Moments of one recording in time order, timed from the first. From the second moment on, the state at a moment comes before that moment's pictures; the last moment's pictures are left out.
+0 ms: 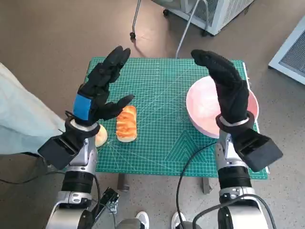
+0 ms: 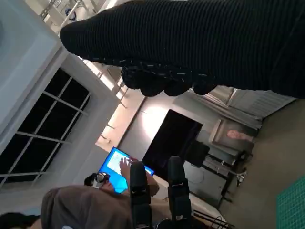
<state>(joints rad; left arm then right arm) -0.60 0.17 0.13 0.54 -0.25 -0.78 -0.49 -0.77 -0.09 -0.13 0.77 0.27 -0.99 0.47</state>
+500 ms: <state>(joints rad) -0.60 0.16 0.11 0.48 -0.24 -0.76 -0.47 -0.82 -0.21 -0.24 0.89 0.31 -0.99 0.47</state>
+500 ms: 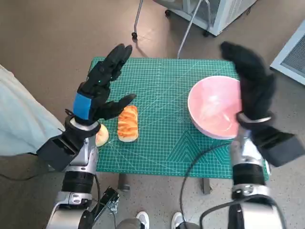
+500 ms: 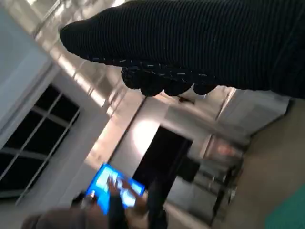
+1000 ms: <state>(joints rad) -0.60 0.16 0.10 0.46 -0.24 -0.76 -0.47 -0.84 -0.35 -0.30 1.09 0.15 -0.98 0.19</state>
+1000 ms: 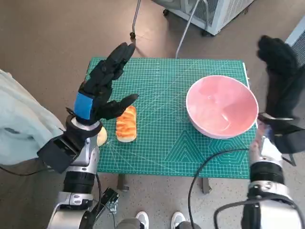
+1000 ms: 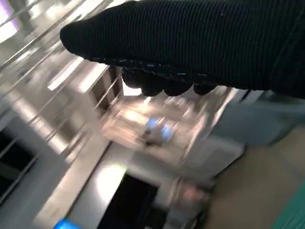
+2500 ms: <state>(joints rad) -0.59 0.19 0.11 0.46 -0.25 -0.75 -0.50 -0.82 -0.31 -0.34 1.30 0.11 -0.64 0.04</state>
